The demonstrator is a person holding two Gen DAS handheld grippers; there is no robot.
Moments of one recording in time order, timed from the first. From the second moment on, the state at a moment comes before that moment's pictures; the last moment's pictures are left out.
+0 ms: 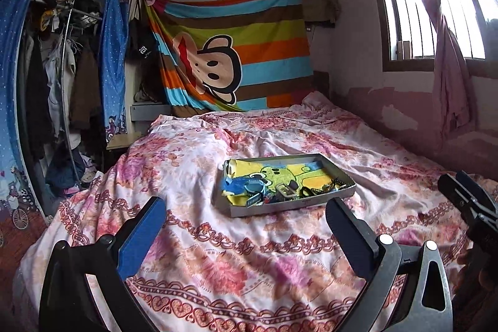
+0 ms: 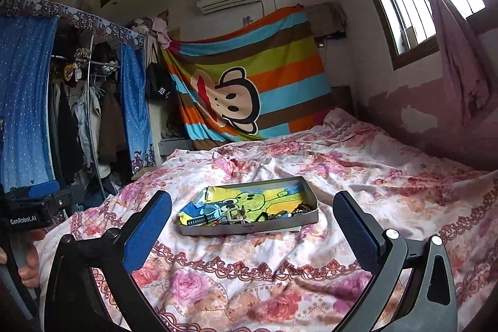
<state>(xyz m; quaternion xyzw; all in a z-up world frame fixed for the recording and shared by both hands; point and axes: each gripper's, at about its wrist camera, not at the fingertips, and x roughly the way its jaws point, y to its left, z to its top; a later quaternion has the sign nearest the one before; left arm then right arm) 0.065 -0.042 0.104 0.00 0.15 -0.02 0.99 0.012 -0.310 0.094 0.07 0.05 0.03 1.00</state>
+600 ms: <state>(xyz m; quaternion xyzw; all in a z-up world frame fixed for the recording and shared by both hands) 0.063 -0.014 0.047 -0.01 0.16 -0.01 0.99 0.017 -0.288 0.059 0.03 0.09 0.00 1.00</state>
